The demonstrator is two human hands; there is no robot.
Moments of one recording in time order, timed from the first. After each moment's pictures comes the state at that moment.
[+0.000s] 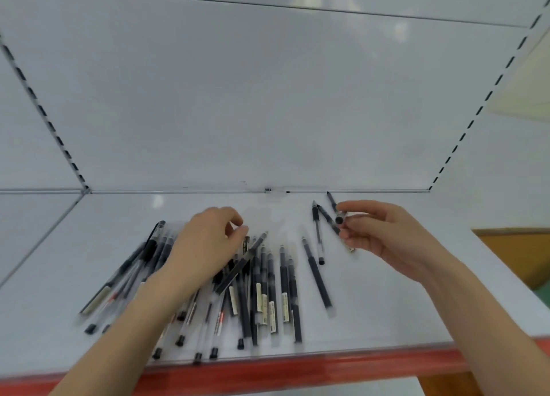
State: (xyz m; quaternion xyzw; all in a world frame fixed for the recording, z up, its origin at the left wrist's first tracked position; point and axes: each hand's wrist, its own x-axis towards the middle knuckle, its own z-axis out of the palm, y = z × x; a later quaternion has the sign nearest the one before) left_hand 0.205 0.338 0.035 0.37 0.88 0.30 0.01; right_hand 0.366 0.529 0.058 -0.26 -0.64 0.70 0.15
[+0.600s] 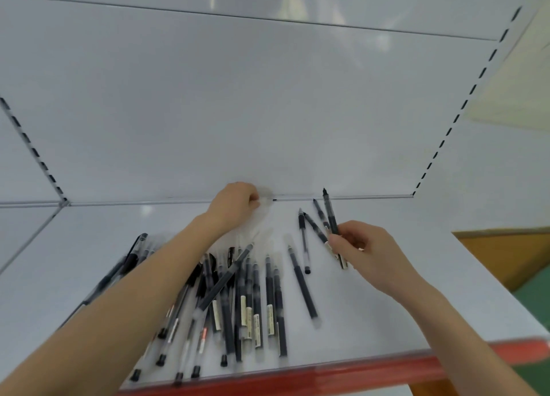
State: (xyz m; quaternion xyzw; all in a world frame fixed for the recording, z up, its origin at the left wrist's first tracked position) left_hand 0.141 0.437 0.021 0.46 0.86 0.23 0.03; right_hand 0.373 0.525 0.036 -0.28 -0.86 0.37 0.20
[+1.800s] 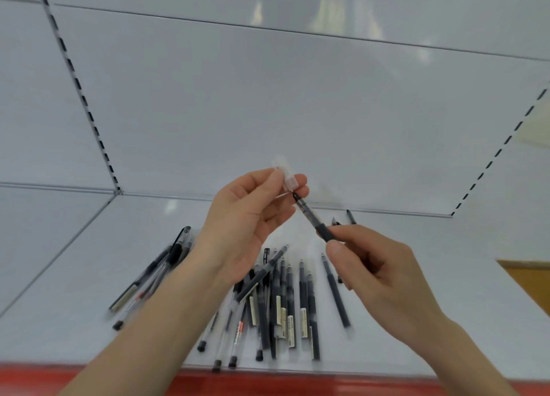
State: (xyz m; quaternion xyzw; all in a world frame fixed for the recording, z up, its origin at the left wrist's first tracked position) left_hand 0.238 0.340 0.098 0.19 0.47 0.81 0.30; right_hand 0.367 0.443 0.080 -0.08 -0.85 0.44 0.28
